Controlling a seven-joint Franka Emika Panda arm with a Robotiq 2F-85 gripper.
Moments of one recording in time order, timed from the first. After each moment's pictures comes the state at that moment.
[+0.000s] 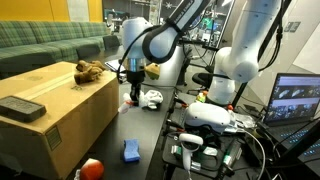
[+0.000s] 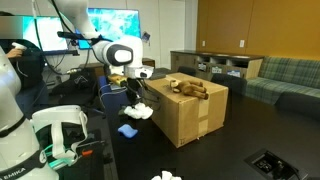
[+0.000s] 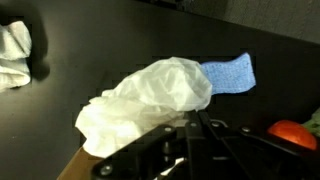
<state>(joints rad) 0.25 -0.03 0.20 -2.58 0.12 2.48 0.08</state>
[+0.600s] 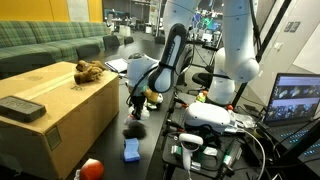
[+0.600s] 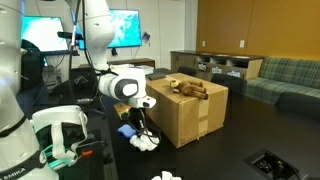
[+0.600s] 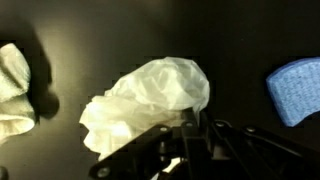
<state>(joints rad) 0.28 0.32 0.06 -2.60 -0.17 2.85 0.39</state>
